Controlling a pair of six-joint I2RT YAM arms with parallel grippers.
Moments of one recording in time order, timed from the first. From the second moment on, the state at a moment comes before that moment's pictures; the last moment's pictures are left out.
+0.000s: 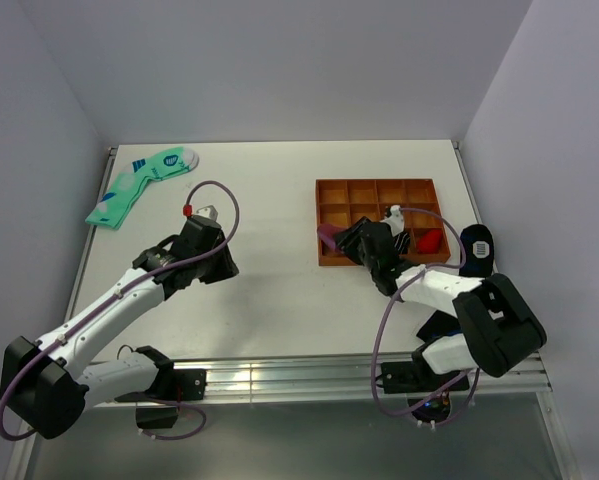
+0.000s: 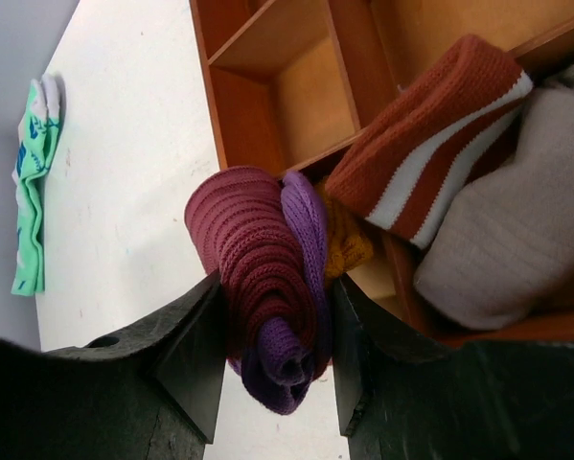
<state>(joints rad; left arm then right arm) -0.58 1.10 0.84 -0.63 -0.10 -0.75 0.50 1.36 0.50 0.34 0.25 1.01</state>
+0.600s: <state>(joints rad) -0.58 1.13 0.84 -0.61 -0.10 -0.74 0.44 1.49 0.60 0.30 0.13 1.01</state>
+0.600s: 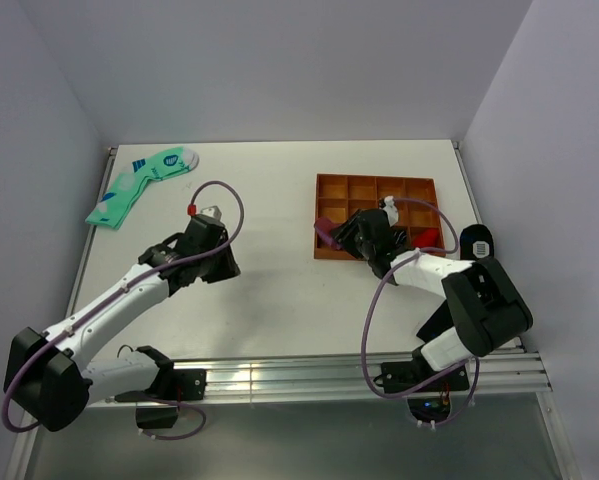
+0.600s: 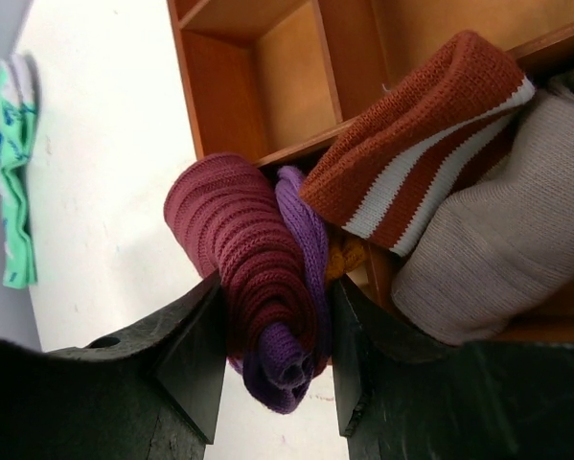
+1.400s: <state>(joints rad) -0.67 1.86 1.51 -0.31 -0.13 -0.77 0.38 1.61 0.83 -0.01 0.01 0.90</state>
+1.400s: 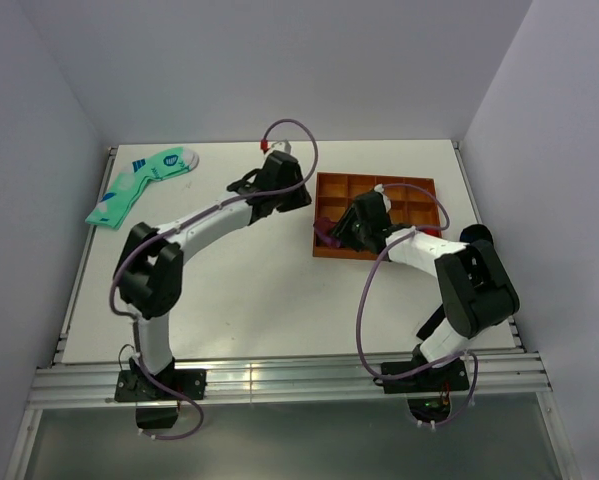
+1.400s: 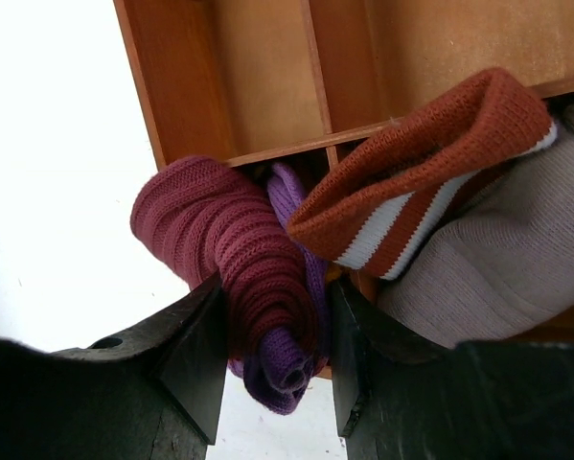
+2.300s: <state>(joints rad) -0.67 2.30 1.81 -0.16 -0.18 -0.63 0.33 1.64 0.90 -0.13 -0.09 0.79</state>
